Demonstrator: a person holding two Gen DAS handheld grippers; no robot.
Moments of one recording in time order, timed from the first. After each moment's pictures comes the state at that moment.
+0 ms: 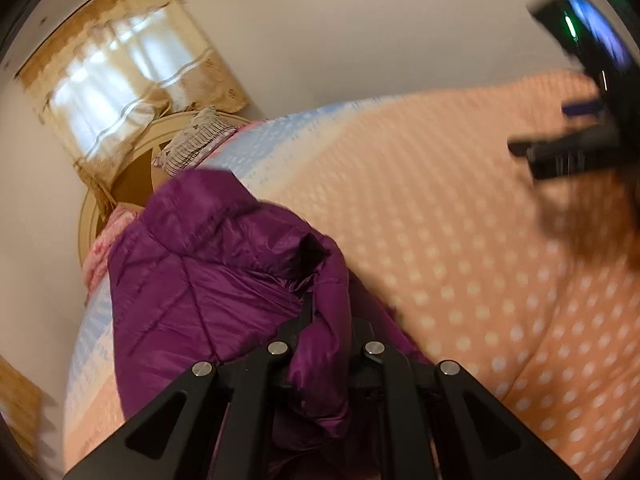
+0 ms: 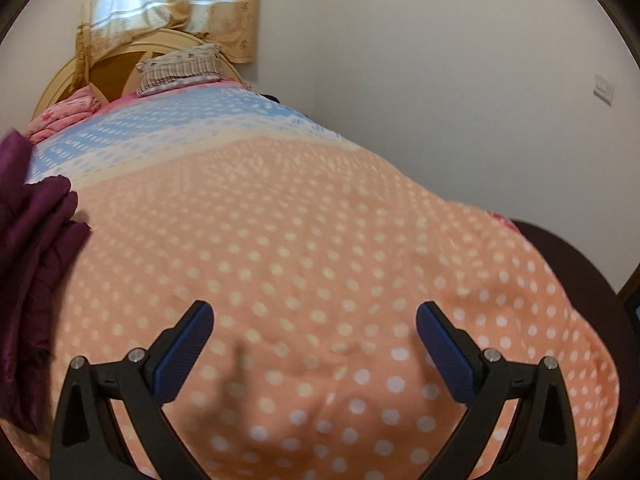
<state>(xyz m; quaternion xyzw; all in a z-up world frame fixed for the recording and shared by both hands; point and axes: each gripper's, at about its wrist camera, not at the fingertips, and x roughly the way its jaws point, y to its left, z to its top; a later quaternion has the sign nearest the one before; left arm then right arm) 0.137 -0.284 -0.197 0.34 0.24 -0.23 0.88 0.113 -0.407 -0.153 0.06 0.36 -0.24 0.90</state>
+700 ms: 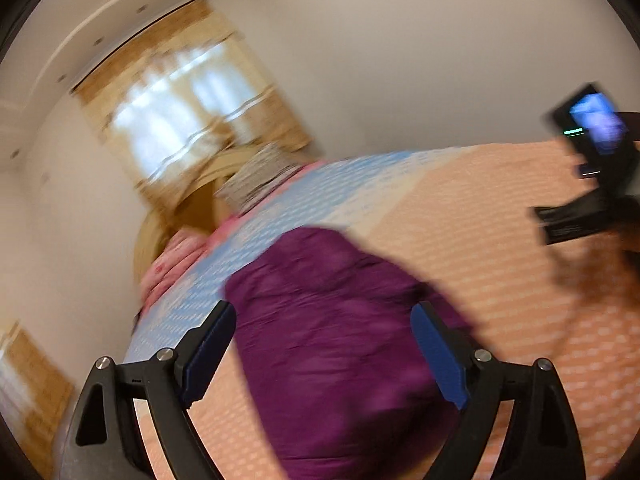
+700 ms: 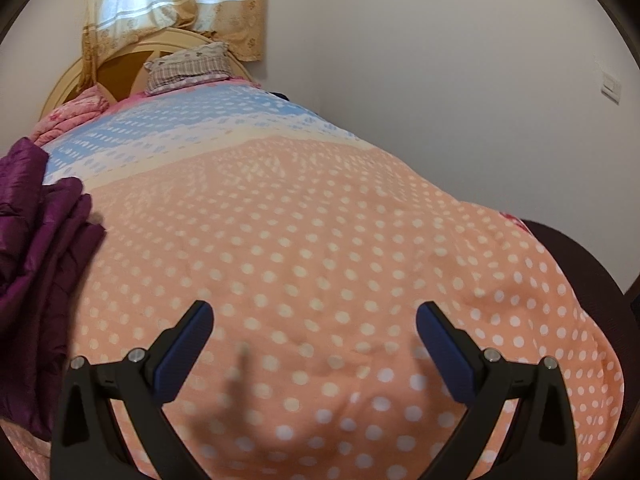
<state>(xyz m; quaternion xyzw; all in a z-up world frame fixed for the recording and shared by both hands) 0.114 -0.223 -0.104 0.32 0.16 -0.14 0.93 0.127 -0.382 -0.138 0.05 0.36 -0.22 0.91</state>
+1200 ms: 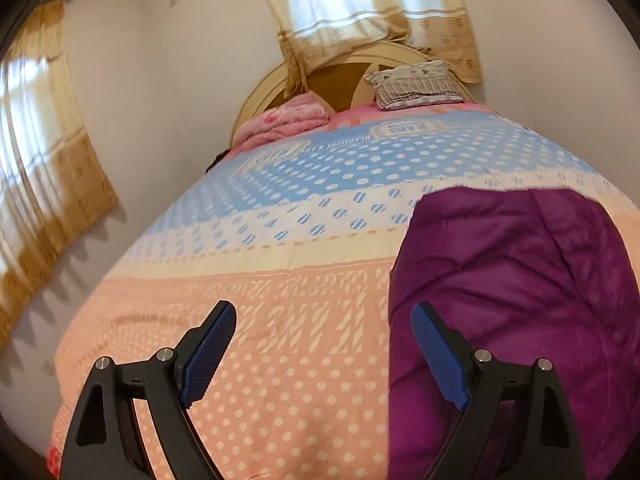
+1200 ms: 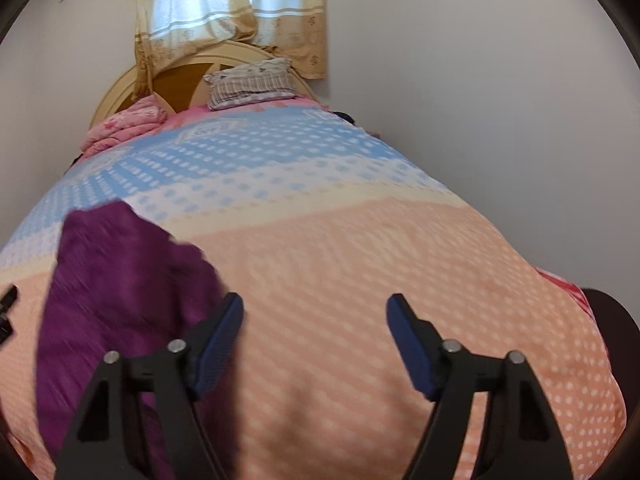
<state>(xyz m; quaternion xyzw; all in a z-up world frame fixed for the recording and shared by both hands) 0.283 -0.106 -0.112 0.10 0.30 0.10 0.94 0.230 -0.285 -0.064 0.06 0.34 -0.13 0.93</state>
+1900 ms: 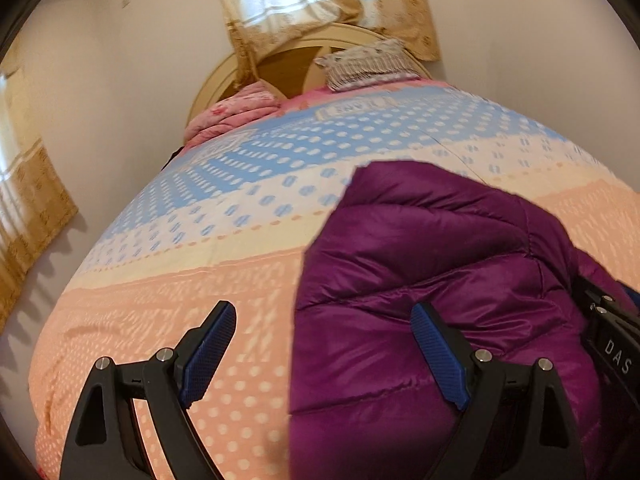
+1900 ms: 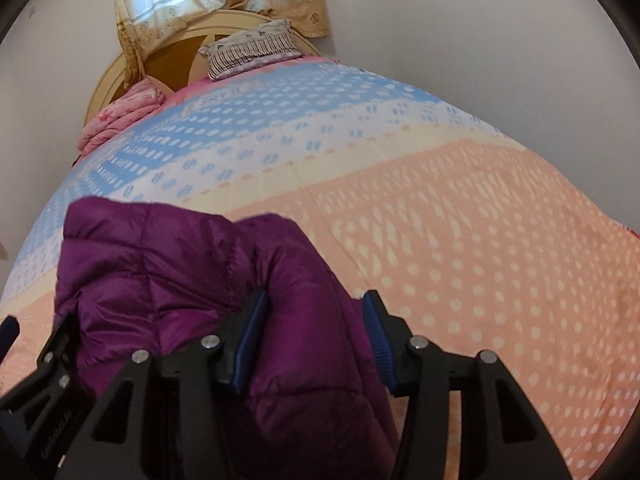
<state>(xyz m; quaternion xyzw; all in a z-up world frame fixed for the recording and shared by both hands) 0.314 -0.168 -0.162 0.13 0.33 0.02 0.93 0.291 -0.236 -0.146 0.13 0.39 -0.13 0.90</state>
